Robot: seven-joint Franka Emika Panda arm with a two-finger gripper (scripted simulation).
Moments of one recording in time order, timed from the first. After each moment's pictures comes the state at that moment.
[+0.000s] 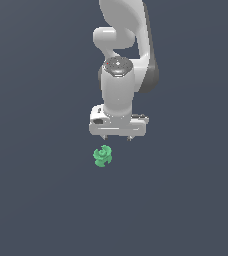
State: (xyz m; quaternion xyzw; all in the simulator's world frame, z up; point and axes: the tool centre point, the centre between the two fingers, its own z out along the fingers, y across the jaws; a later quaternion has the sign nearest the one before) arm 0.013 0.014 0.176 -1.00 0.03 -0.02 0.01
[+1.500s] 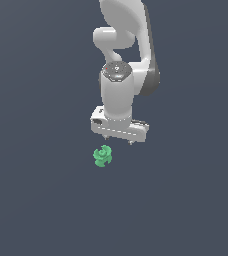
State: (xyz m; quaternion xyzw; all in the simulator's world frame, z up) arm 0.017 0.018 0.169 -0.99 0.14 -0.01 0.02
